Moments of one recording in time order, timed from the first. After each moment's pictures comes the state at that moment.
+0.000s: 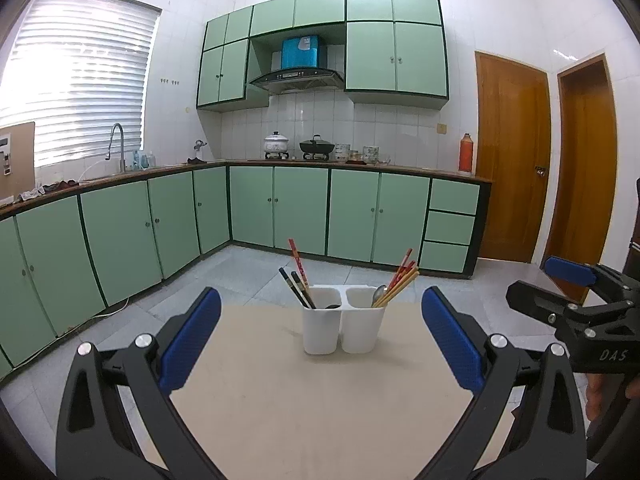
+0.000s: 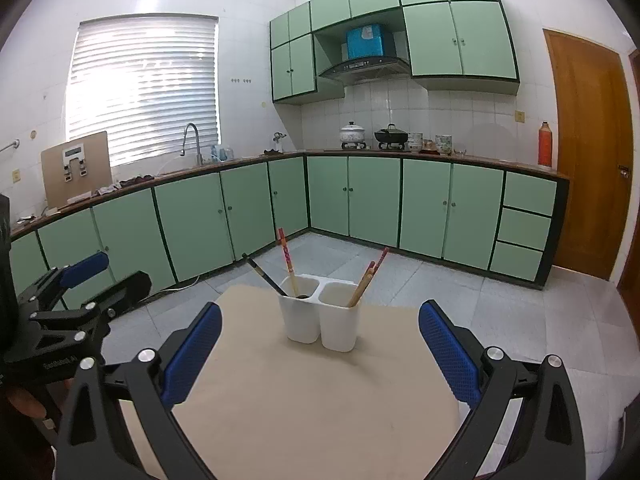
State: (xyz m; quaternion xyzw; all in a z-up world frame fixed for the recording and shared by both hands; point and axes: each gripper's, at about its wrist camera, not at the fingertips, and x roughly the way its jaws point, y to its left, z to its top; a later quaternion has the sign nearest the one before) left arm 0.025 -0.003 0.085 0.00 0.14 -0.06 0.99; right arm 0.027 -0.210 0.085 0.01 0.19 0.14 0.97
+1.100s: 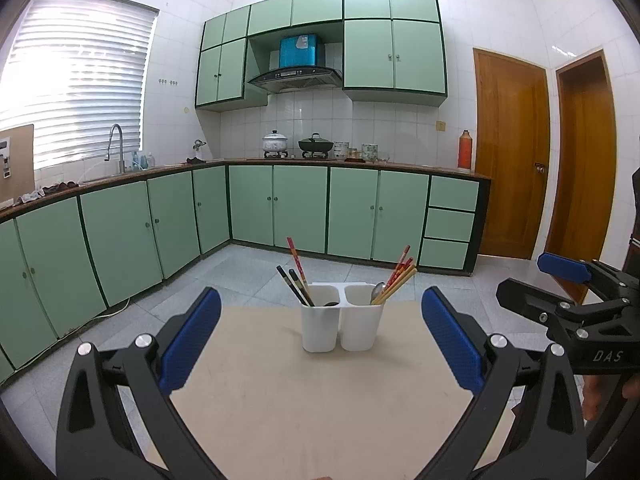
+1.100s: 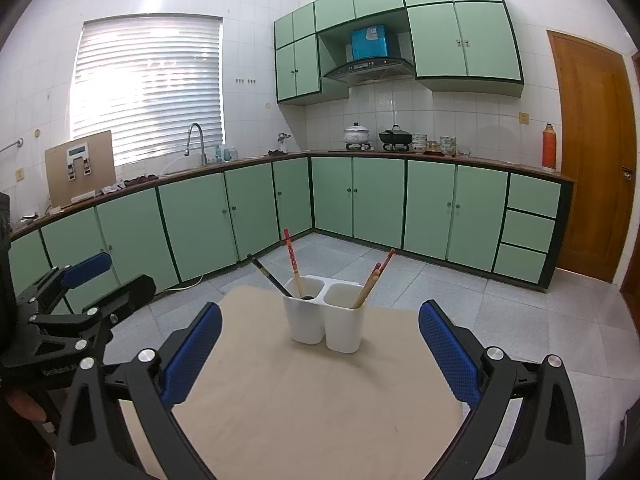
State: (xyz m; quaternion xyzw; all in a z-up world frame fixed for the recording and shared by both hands) left arm 0.022 -0.010 0.086 0.00 0.14 -0.06 0.99; right arm 0.031 -0.207 0.084 0.01 0.19 0.15 0.97
